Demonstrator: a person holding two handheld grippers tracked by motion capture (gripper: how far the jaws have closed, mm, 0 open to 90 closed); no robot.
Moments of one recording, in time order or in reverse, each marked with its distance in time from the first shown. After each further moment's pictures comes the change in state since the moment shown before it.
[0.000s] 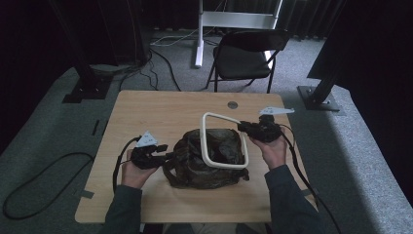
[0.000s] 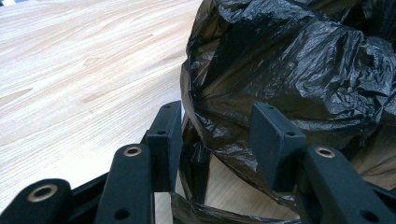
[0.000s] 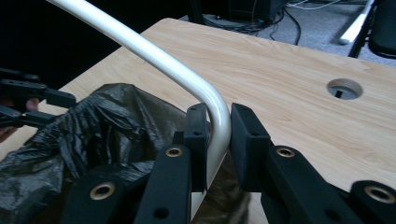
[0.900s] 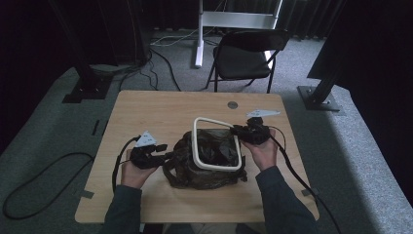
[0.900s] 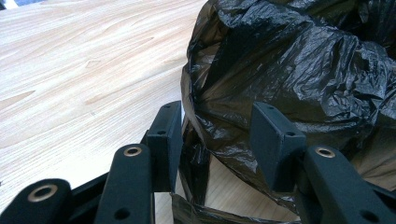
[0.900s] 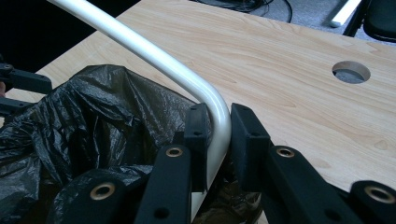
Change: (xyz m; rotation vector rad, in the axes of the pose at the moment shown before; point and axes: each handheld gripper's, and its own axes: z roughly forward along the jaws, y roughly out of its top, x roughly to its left) left arm 0.000 0.001 -0.002 -0.009 0.000 -0.001; right arm 0.015 -0.005 0.026 0.077 -0.070 -0.012
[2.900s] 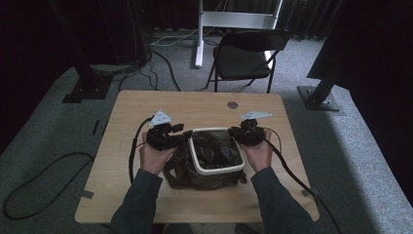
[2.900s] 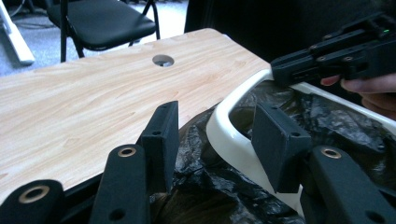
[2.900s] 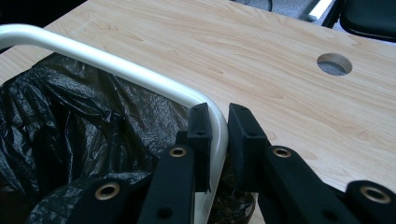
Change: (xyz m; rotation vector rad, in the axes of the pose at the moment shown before) left arm -0.028 0.081 0.010 -0.126 -0.010 -0.085; right arm 0.012 -0.002 0.012 0.041 -0.097 -0.031
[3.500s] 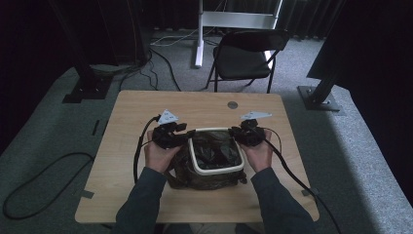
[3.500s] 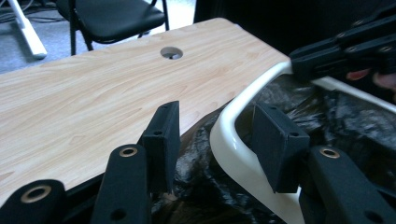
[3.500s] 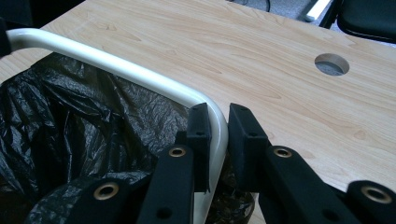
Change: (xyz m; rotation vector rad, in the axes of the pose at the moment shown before) left arm -0.003 0.002 0.017 0.040 0.056 0.030; right arm 0.001 0.000 -0.001 -0.001 -0.009 -0.003
